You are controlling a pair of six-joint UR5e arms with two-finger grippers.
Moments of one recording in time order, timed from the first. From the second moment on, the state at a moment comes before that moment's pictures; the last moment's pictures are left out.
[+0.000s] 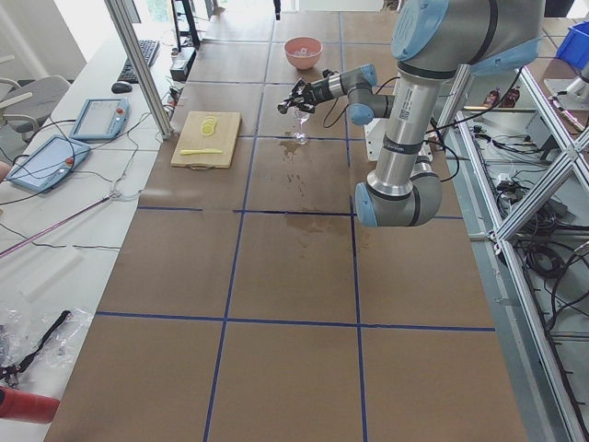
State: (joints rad) left arm -0.17 -2.13 -1.88 -1.87 -0.62 0.61; right arm 1.39 -1.46 1.71 -1.61 2.42 0.14
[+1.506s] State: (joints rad) left arm -0.19 -1.64 -1.92 -2.52 -0.65 -0.47; right arm 1.37 -1.46 1.71 -1.61 2.42 0.20
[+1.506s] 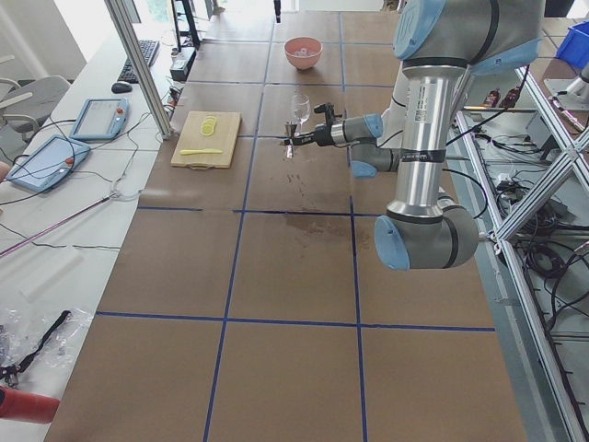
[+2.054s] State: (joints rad) left arm -0.19 -1.44 -1.74 -2.92 -0.66 -0.75; right arm 1.36 -1.46 1.71 -1.61 2.42 0.20
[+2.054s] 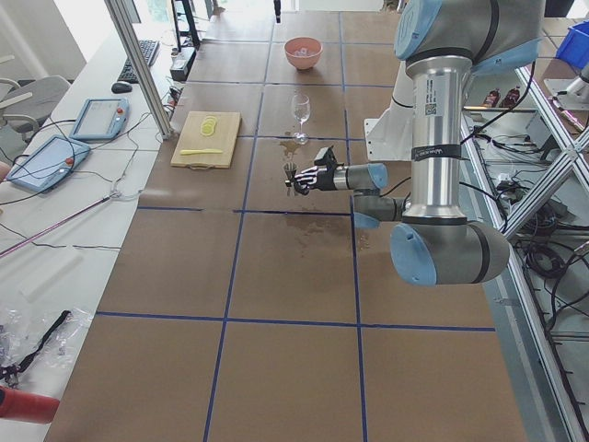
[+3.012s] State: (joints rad) left arm -0.17 -1.40 -1.65 -2.94 -0.69 -1.06; right arm 1.36 -1.46 1.72 -1.61 2.42 0.21
